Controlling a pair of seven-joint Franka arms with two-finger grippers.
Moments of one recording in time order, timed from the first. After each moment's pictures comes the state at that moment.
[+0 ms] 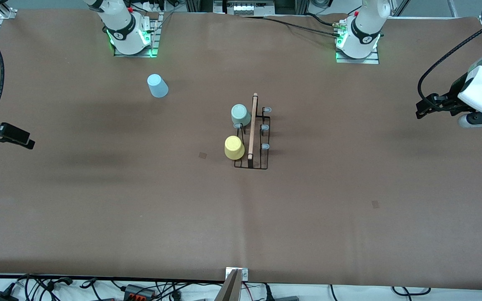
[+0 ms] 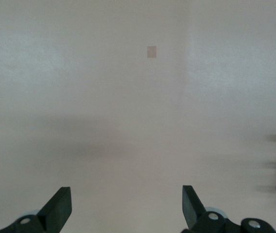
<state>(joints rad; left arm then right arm) 0.12 -0.05 -0.12 -1.82 0.02 1.75 -0.10 0.03 0.27 -0.09 -1.33 0.06 1.64 0.00</state>
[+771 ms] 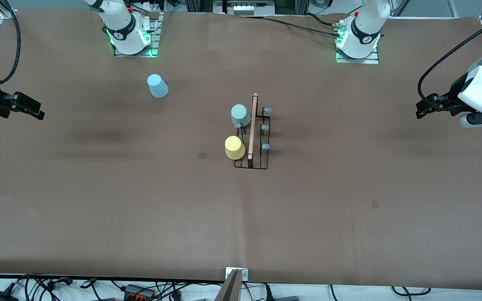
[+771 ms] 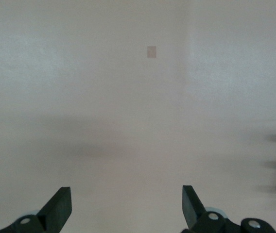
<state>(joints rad) 0.12 -0.05 -0.12 -1.82 0.02 1.75 -0.10 0.03 0.02 -0.08 -1.67 -0.01 1.70 0.00</state>
